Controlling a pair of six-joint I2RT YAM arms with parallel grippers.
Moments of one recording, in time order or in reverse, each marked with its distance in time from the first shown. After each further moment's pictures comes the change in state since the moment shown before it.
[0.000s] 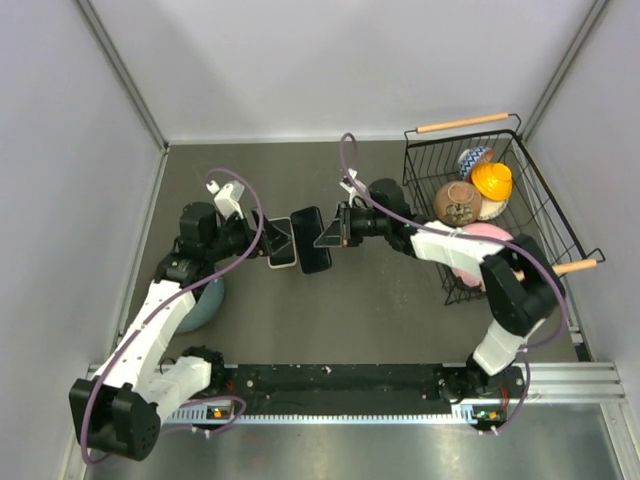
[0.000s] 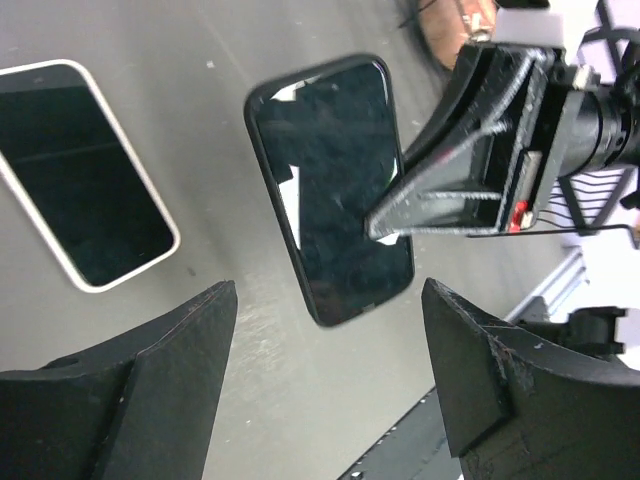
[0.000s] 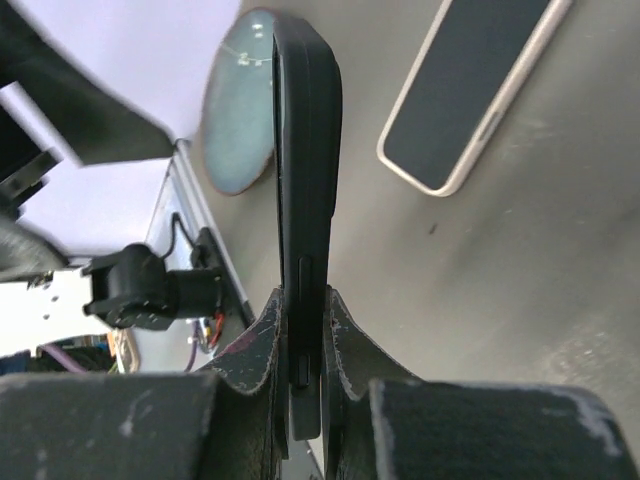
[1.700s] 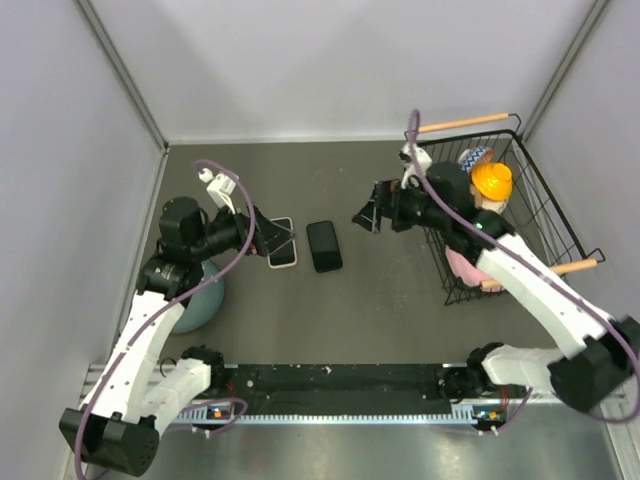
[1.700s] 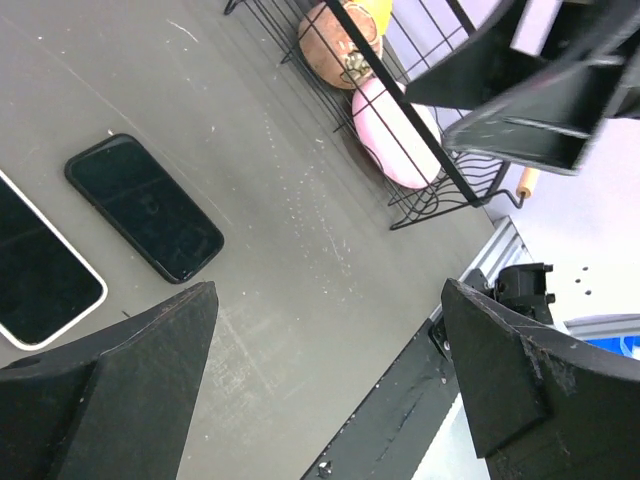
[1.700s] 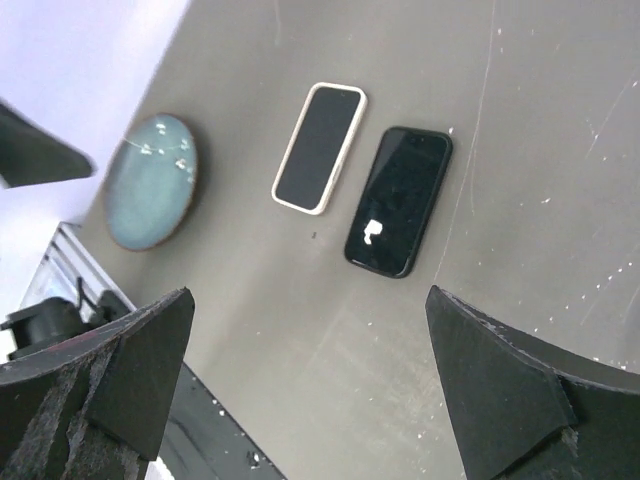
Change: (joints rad) left arm 0.000 -0.097 0.125 -0.076 0.127 0.031; right arm -0.080 -0.341 0.157 -0.551 0.375 -0.261
